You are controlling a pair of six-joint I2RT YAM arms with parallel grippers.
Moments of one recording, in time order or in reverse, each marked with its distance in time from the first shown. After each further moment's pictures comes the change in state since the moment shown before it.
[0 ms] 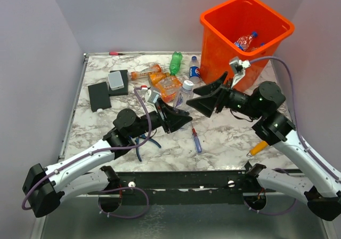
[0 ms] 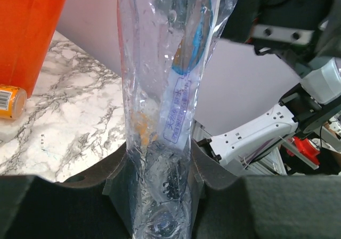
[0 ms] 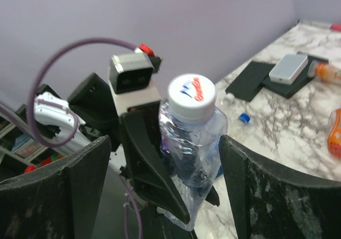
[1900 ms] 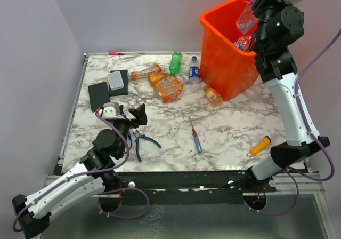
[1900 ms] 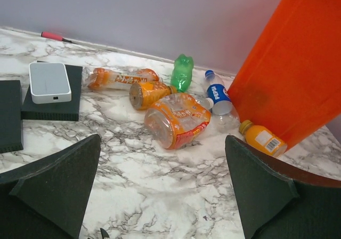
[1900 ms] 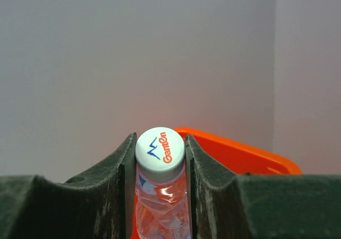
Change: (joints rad) left arm -0.008 -0.455 -0.208 -0.329 -1.063 0.401; right arm -0.309 0.577 0.941 0.024 1.083 -0.661
